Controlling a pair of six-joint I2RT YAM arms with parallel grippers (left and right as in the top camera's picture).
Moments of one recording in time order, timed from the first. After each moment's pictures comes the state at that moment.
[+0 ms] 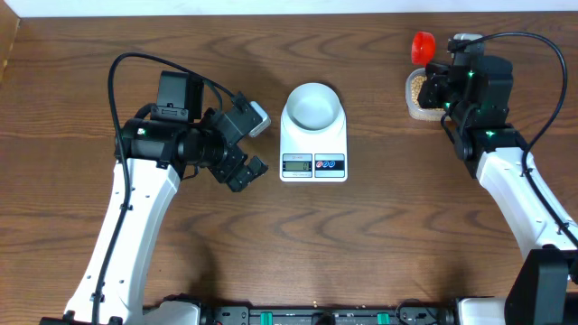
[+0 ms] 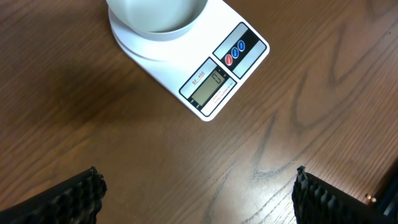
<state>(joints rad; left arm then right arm) -0.14 1.39 1.29 -1.07 0.44 0.66 0.04 1.55 1.01 0.07 -0.16 0.17</state>
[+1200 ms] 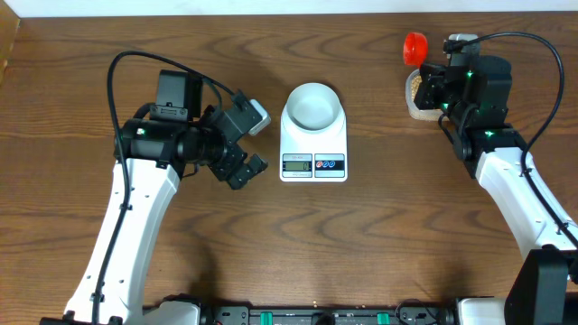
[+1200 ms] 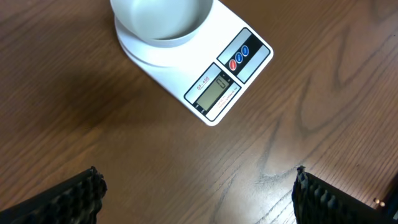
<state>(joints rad) -0.14 1.39 1.29 -1.05 0.45 0.67 0.05 1.55 1.01 0.07 -0.21 0.17</state>
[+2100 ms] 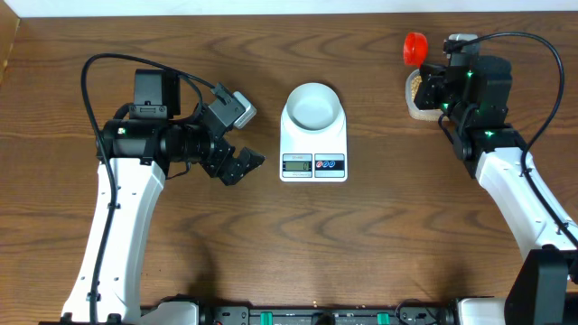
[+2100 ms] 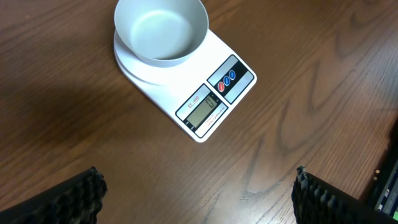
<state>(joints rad) -0.04 1.39 1.29 -1.04 0.62 0.67 0.05 1.55 1.01 0.07 -0.21 0.17</state>
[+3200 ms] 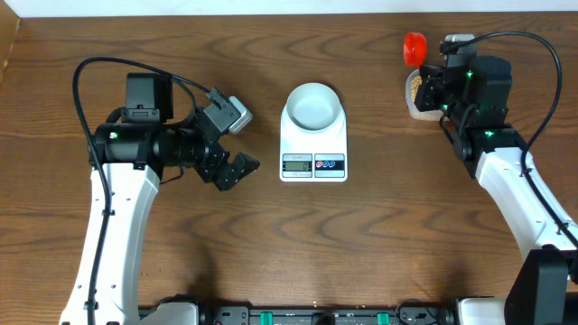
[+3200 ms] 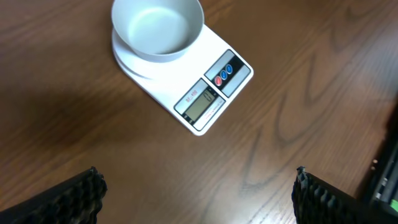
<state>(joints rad) -0.01 1.37 1.29 -1.10 0.63 0.73 0.05 1.55 1.01 0.06 -0.21 0.09</state>
